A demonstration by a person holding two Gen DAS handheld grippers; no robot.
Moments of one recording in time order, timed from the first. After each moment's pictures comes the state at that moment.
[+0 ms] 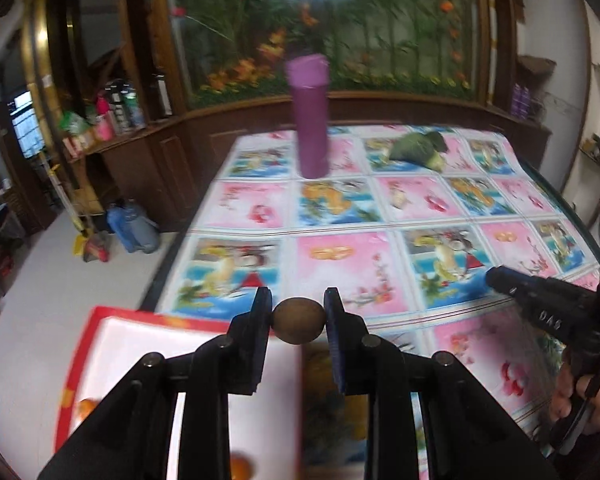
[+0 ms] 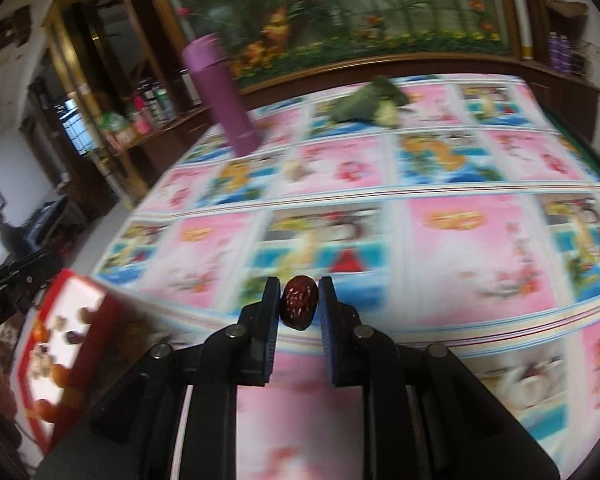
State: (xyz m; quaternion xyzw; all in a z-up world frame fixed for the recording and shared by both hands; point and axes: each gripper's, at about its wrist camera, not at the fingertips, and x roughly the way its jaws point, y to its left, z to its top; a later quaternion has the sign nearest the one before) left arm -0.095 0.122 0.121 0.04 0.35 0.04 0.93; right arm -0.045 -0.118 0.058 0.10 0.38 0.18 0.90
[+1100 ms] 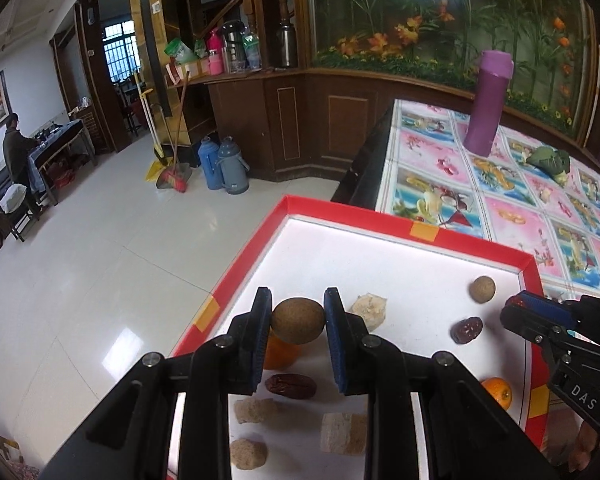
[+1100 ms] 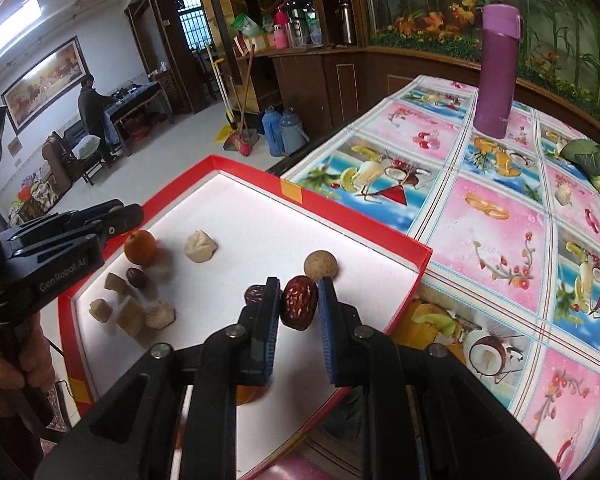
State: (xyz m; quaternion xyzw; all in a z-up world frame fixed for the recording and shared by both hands) left arm -0.154 0.290 0.065 -0.04 0.38 0.19 0.90; right arm -0.115 0.127 0.059 -0.06 0.40 0.36 0.84
